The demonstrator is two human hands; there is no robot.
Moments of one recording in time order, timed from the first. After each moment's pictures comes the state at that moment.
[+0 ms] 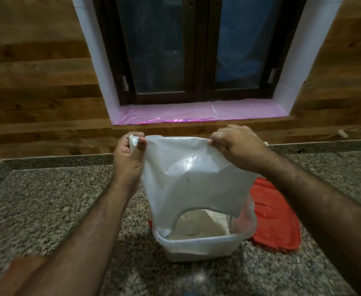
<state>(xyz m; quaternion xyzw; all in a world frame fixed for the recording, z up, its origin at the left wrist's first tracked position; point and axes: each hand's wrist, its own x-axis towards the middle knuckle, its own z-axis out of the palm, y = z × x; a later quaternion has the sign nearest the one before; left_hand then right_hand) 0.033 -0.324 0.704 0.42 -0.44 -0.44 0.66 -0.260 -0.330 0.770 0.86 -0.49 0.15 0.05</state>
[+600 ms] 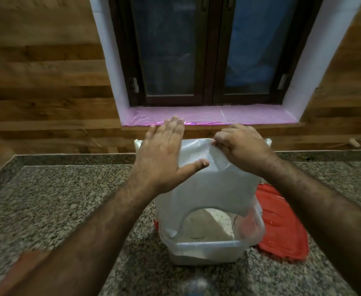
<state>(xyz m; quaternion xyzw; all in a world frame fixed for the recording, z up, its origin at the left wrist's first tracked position) -0.001 -0.290 0.766 0.57 -0.80 0.09 0.16 -0.245 -0.334 0.774 0.85 -0.49 0.18 0.09</state>
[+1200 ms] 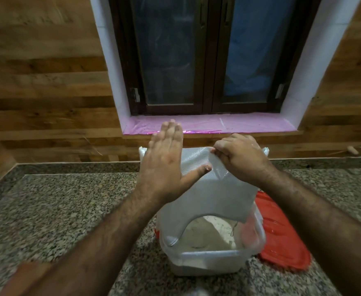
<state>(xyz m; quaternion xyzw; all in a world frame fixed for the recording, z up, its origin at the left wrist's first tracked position) -0.010 -0.281 0.770 0.59 -0.78 0.09 0.20 -0.238 -0.328 0.776 0.83 -0.53 0.17 0.08</state>
